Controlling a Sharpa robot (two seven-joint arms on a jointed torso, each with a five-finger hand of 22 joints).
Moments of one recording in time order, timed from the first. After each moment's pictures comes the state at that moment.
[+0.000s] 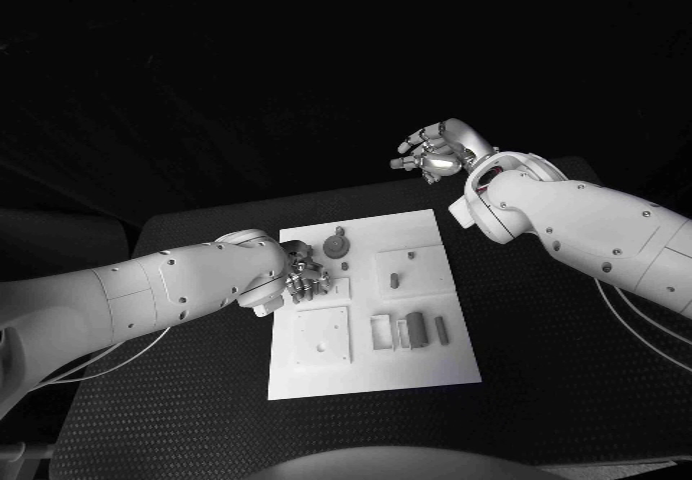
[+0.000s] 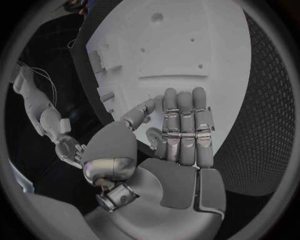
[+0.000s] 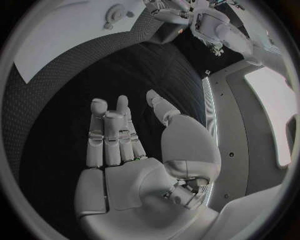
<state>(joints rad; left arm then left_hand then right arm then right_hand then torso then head) 1.24 -0.53 -0.24 1.19 -0.88 -0.08 -0.46 0.83 -0.04 0.63 -0.26 0.31 1.06 0.09 0.50 0.69 1.40 -0.03 0.33 0.53 1.29 -0.05 0.55 1.01 0.01 1.20 -0.16 0.24 1.13 1.22 -0.62 0.12 1.21 -1.02 -0.41 -0.01 0.99 -0.14 0.47 -0.23 0.12 0.83 0.16 0.24 0.54 1.22 0.06 0.12 0.90 1.25 -0.06 1.20 0.82 0.24 1.13 0.01 0.75 1.31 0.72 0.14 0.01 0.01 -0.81</state>
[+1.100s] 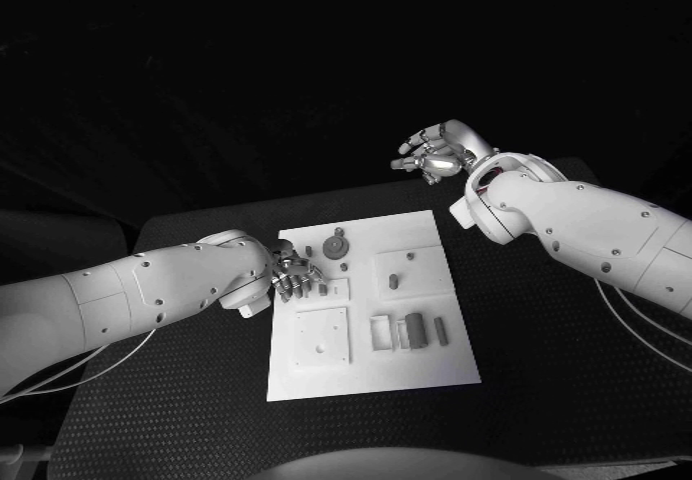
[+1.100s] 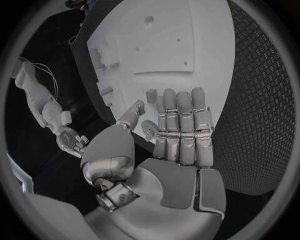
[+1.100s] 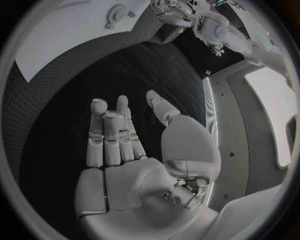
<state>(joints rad) 1.24 -0.60 -0.22 1.23 -0.87 -0.10 -0.44 0.70 -0.06 0.42 -0.29 0.18 1.13 0.02 0.50 0.70 1.39 -0.03 0.34 0.53 1.27 -0.06 0.59 0.96 0.01 1.20 -0.16 0.22 1.13 1.22 -0.62 0.12 1.20 -1.02 -0.41 -0.01 0.98 -0.13 0.47 -0.24 0.12 0.82 0.16 0.24 0.54 1.22 0.06 0.12 0.90 1.25 -0.06 1.20 0.82 0.24 1.13 0.01 0.75 1.31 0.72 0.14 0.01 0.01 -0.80</state>
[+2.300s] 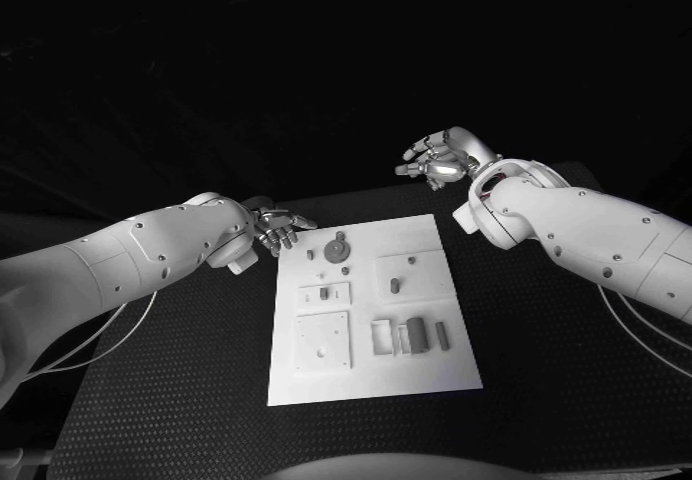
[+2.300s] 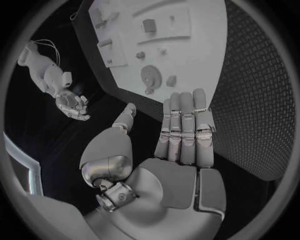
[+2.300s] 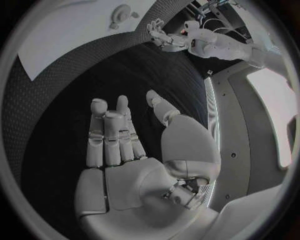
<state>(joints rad) 1.28 -0.52 -0.16 0.91 -0.81 -0.06 -0.26 0.63 -0.10 0.32 -0.21 0.05 1.01 0.09 0.39 0.57 1.23 0.03 0.32 0.41 1.15 -0.05 0.71 0.80 0.03 1.18 -0.14 0.15 1.13 1.22 -0.62 0.12 1.18 -1.02 -0.40 -0.01 0.98 -0.13 0.47 -0.24 0.12 0.82 0.16 0.24 0.54 1.21 0.05 0.12 0.90 1.25 -0.06 1.20 0.82 0.24 1.13 0.01 0.75 1.31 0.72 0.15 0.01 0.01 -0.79</state>
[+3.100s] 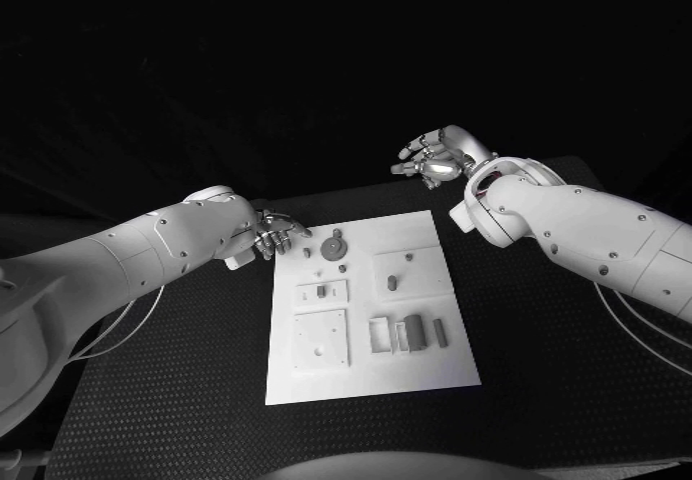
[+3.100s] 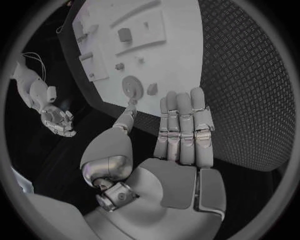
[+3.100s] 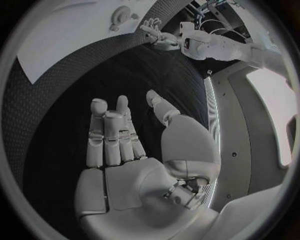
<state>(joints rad) 1.28 -0.42 -0.16 0.75 -0.92 0.08 -0.32 0.61 -0.06 0.33 -0.24 0.05 1.05 0.07 0.42 0.61 1.28 0.01 0.36 0.43 1.19 -0.08 0.78 0.78 0.03 1.23 -0.17 0.18 1.17 1.22 -0.62 0.12 1.19 -1.02 -0.40 -0.01 0.98 -0.13 0.47 -0.24 0.12 0.82 0.16 0.24 0.54 1.21 0.05 0.12 0.90 1.25 -0.06 1.20 0.82 0.24 1.13 0.01 0.75 1.31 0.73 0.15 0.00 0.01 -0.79</state>
